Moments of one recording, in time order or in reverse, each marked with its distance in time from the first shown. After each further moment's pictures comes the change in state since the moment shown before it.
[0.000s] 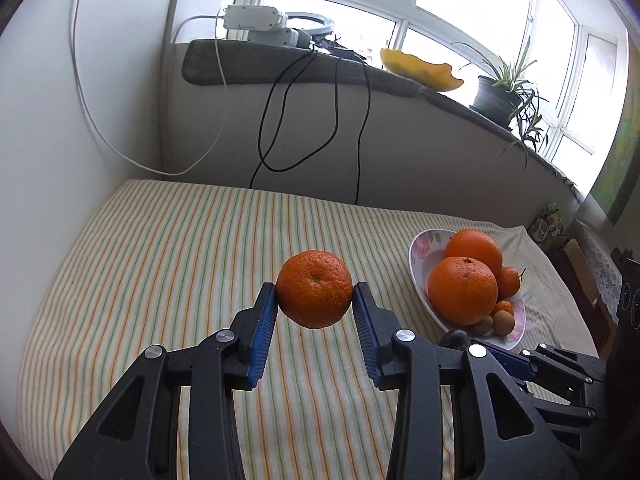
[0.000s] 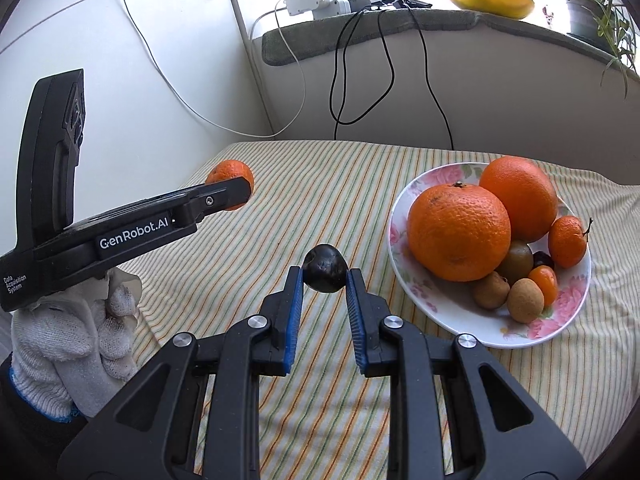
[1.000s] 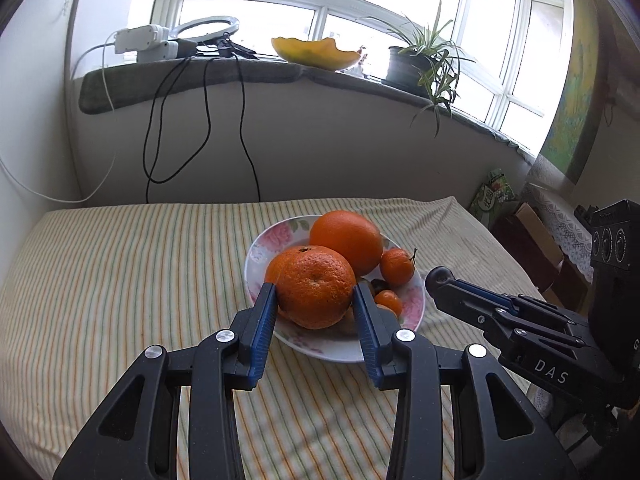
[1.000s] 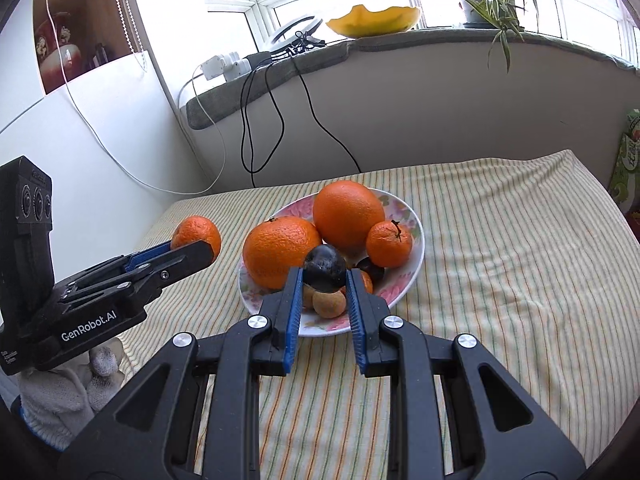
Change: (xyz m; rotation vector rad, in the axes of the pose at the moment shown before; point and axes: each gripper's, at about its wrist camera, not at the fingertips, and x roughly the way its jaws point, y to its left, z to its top) left arm 0.010 -0.121 -0.009 0.138 0.019 -0.143; right arm -0.076 -0.114 -0.006 0.172 -0.116 -0.100
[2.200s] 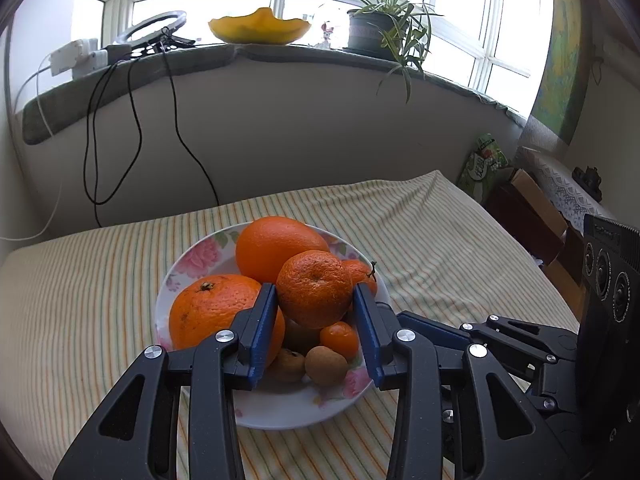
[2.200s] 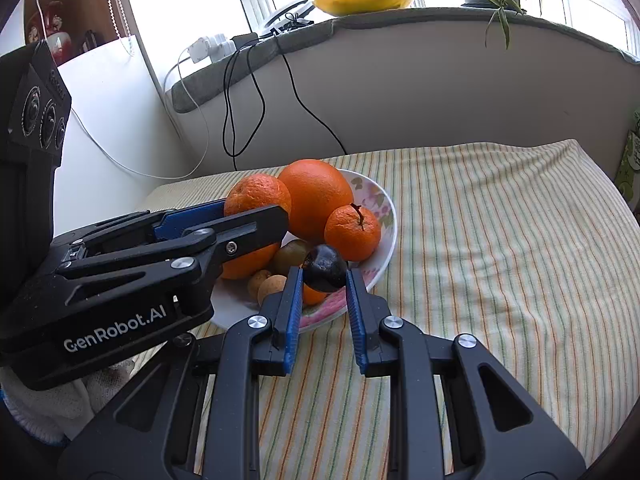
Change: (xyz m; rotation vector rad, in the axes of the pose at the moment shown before) left arm 0.057 -0.052 0.019 0.114 0.072 -0.016; right arm 0.028 -0.024 -0.005 -0.031 0.045 -0.003
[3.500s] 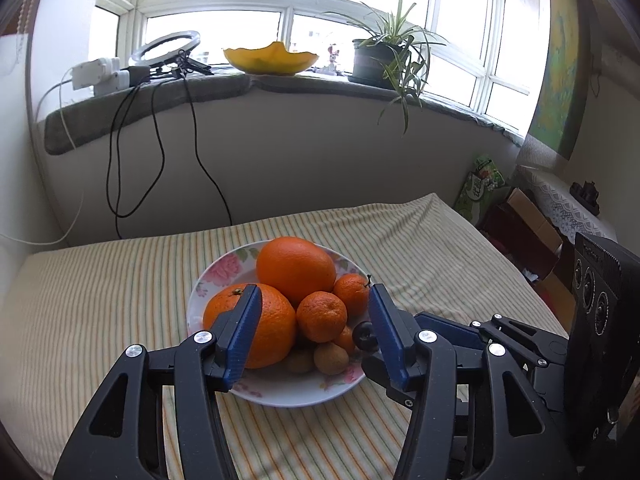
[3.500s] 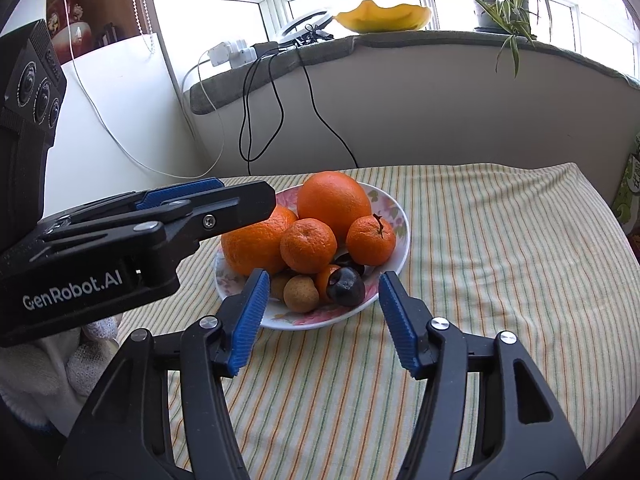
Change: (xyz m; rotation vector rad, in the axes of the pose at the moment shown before) left arm -0.041 0.002 0.000 -0.023 -0.075 0.018; right arm -0.025 0.014 -0.001 -0.055 -0.036 0.003
